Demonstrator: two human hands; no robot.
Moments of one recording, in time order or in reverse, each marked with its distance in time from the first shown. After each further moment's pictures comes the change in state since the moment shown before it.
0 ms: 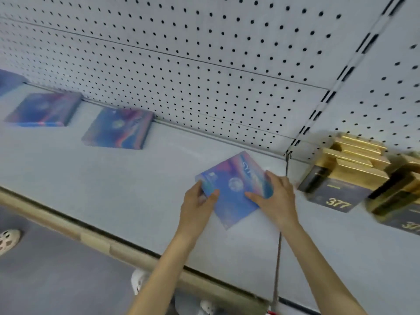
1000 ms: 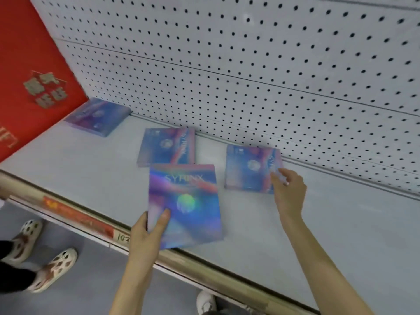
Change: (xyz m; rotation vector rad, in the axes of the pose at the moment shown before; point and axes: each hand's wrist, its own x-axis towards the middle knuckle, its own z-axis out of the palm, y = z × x) left_hand 0.100 -0.013 -0.458 -0.128 0.356 -0.002; right_hand 0.044 -0.342 0.237 0.417 0.316 0.187
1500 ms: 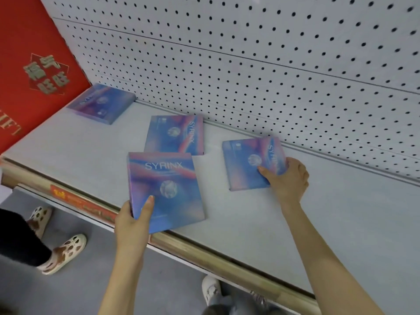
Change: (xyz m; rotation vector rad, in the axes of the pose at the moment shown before) left_hand 0.029 -0.008 -0.033 0.092 0.152 0.042; right_hand 0.003 0.009 0.032 -0.348 -0.023 -0.047
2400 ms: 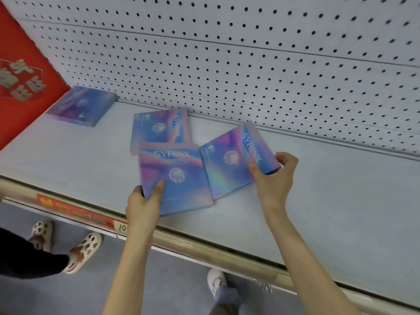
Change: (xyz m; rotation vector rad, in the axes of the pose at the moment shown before) left_hand 0.009 0.013 0.036 0.156 -0.117 -0.009; right_hand -0.060 -0.011 -0.011 0.641 0.106 0.051
